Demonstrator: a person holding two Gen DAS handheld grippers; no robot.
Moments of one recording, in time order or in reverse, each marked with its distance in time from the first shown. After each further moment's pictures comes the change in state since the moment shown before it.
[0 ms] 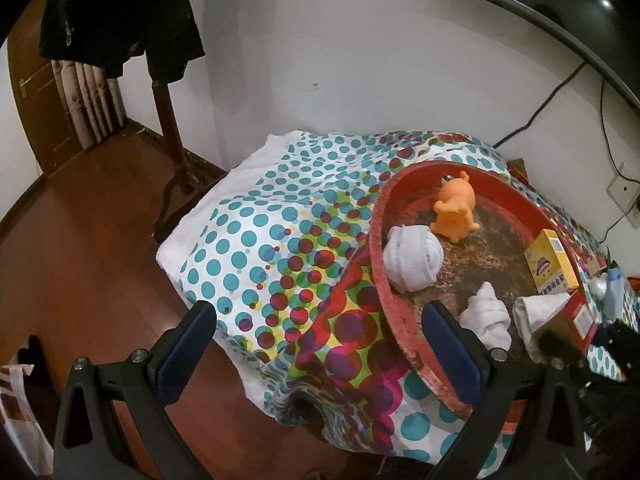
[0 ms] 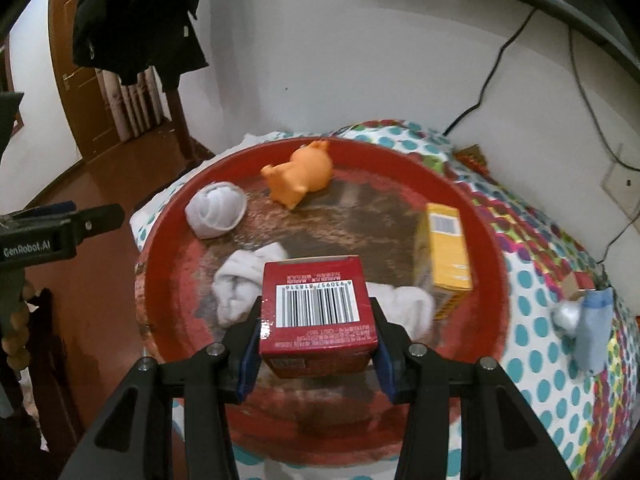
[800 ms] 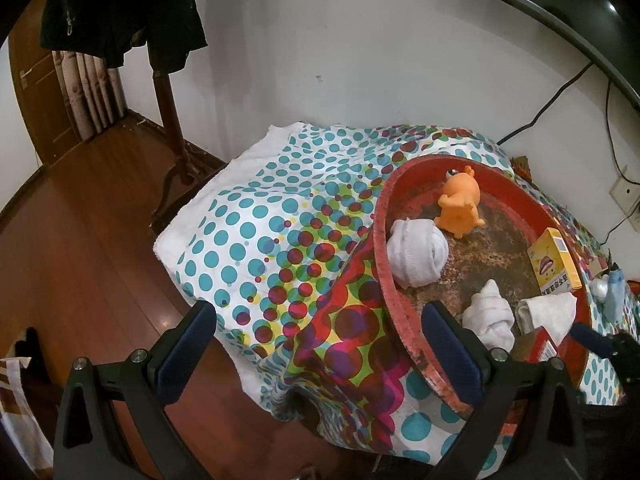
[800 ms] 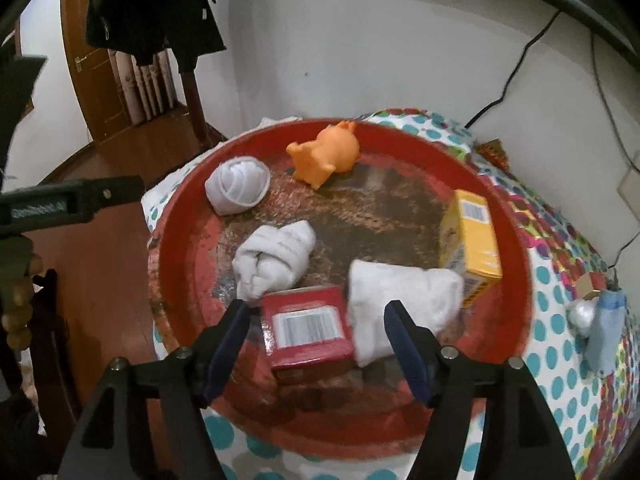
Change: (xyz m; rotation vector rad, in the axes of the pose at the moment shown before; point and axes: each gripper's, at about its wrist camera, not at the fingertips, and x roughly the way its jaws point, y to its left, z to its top) left arm 0.007 0.000 -0.003 -0.015 0.024 -0.002; right arm -0.034 -0.013 -0.037 -0.024 0.023 0.023
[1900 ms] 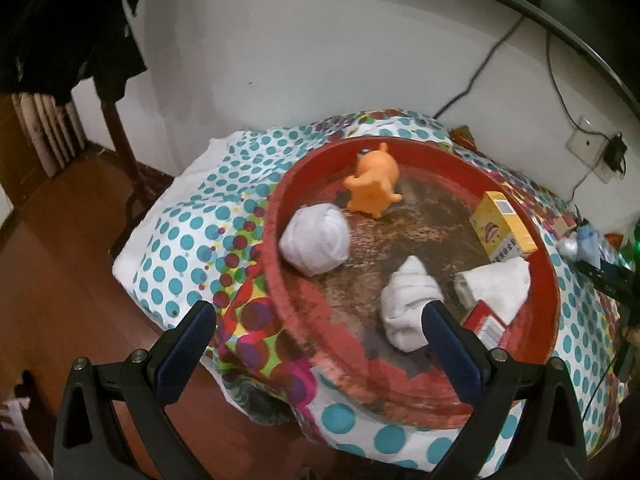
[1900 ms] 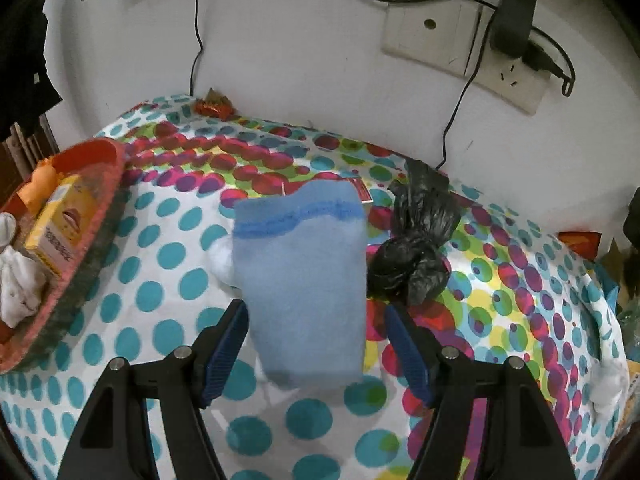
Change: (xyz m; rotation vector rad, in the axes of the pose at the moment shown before) left arm -0.010 -0.071 -0.011 0.162 -0.010 -0.095; right arm 0.097 -0.273 0.000 0.245 0.033 -0.320
